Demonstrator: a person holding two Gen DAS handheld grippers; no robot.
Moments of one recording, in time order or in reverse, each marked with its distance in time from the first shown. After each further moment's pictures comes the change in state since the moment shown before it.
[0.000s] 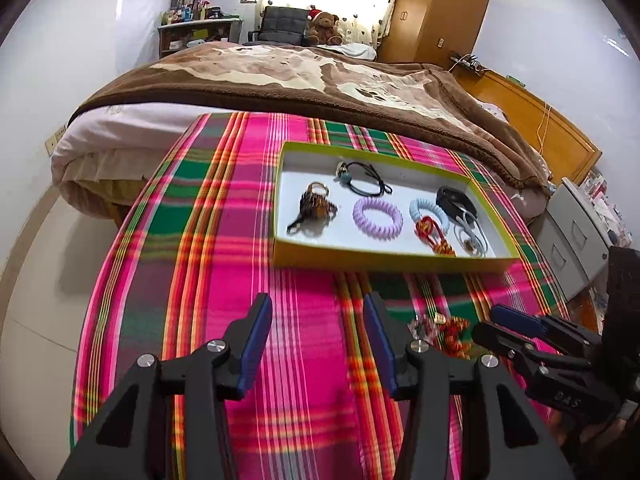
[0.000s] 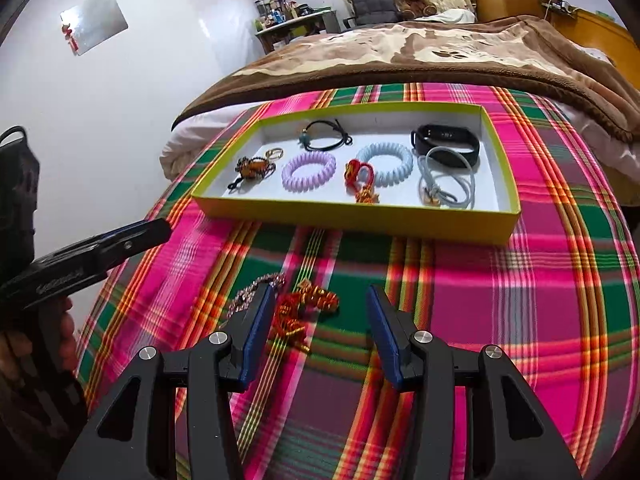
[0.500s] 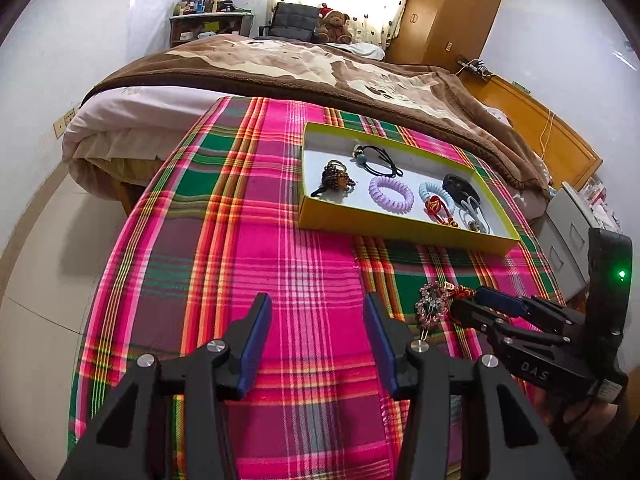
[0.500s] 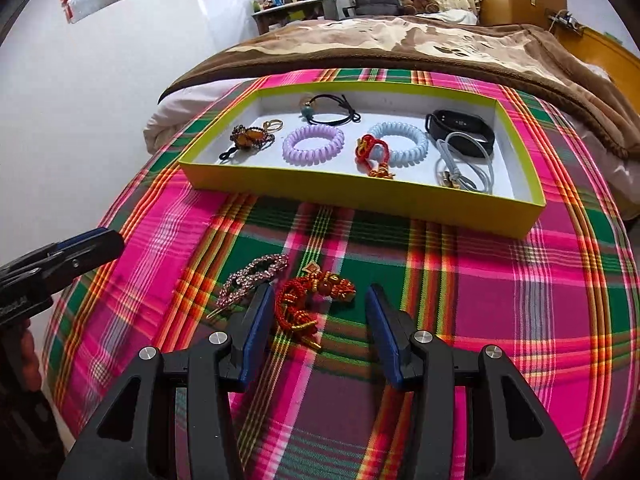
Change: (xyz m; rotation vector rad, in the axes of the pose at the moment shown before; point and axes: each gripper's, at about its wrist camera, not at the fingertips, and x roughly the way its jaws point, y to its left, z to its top) left arm -0.015 0.018 -0.029 -0.041 0.004 0.001; right arm 0.024 0.020 -0.005 -0.073 0.060 -0.111
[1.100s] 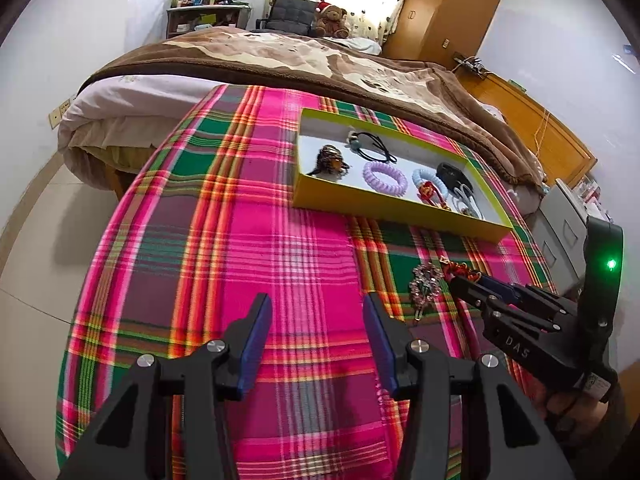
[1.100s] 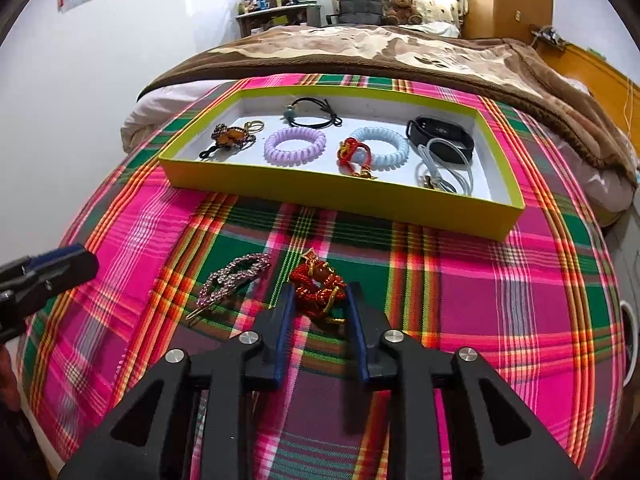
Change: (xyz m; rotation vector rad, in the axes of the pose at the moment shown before) left arm 0.000 -0.002 -0.013 -0.006 0.023 -0.036; right arm -0.003 -0.001 -0.007 0.022 -0.033 -0.082
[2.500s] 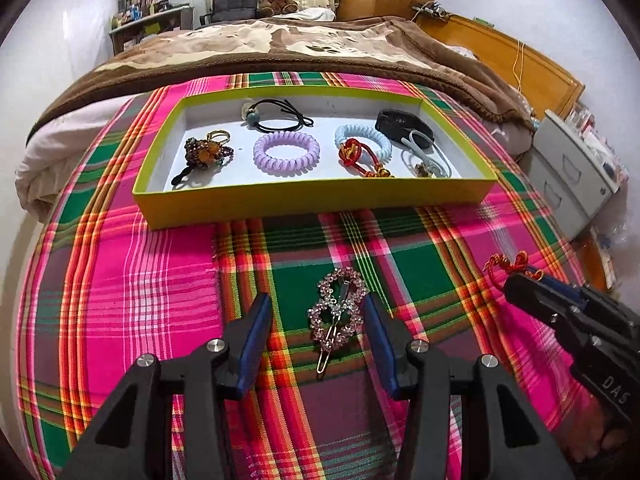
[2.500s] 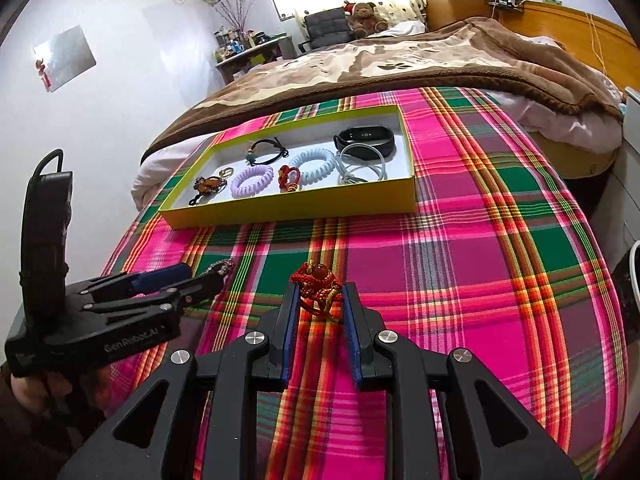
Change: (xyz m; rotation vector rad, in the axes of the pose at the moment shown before) left arm 0.062 -0.093 0.006 0.218 0.089 0.044; right arm -0.050 -0.066 -0.024 0.187 -0.101 0.093
